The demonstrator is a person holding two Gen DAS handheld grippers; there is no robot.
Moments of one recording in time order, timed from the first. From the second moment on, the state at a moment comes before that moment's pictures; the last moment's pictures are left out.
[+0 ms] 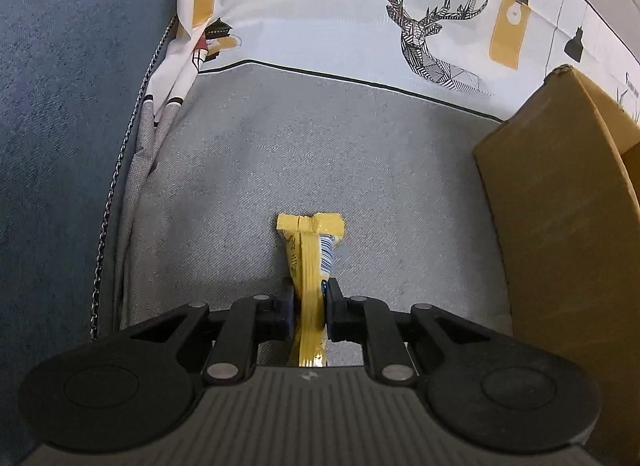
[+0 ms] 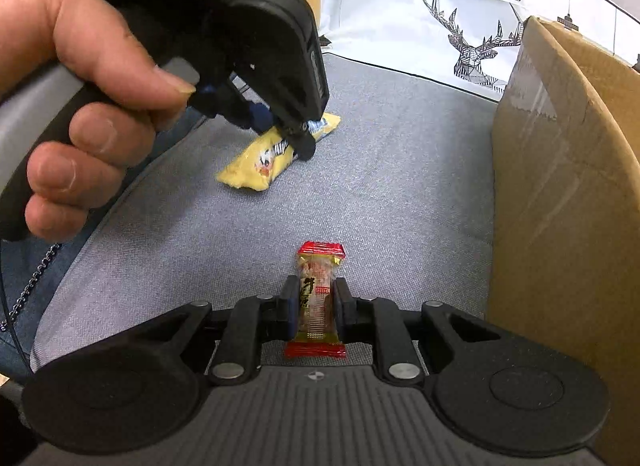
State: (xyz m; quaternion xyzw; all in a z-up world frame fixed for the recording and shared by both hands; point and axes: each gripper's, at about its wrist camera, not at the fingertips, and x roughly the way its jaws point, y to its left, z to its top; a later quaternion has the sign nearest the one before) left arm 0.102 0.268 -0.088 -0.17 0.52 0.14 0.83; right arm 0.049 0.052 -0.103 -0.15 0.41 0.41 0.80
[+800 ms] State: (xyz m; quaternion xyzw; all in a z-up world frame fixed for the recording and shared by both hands) left arm 0.105 0.268 -0.088 -0.16 0.52 0.13 0.83; right arm 0.048 0.052 -0.104 -0.15 0.41 0.41 0.80
